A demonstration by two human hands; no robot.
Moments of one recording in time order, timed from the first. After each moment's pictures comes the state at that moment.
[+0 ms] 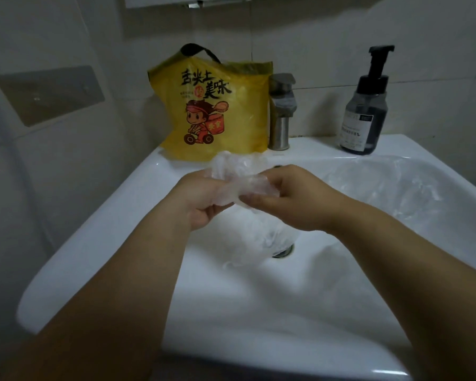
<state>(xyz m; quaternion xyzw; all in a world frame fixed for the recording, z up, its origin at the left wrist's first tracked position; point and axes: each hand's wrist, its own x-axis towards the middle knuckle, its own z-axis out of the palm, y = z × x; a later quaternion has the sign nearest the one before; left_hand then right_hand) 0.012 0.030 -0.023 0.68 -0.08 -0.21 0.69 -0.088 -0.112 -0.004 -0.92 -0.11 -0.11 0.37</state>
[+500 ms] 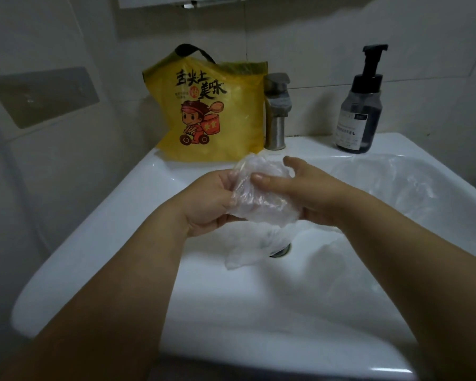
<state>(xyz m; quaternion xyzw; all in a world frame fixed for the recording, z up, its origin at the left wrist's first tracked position) -0.013 0.027 -0.018 0.65 -0.29 -0.30 0.63 -0.075 -0.134 -0.009 -0.74 0.10 0.02 0.67</state>
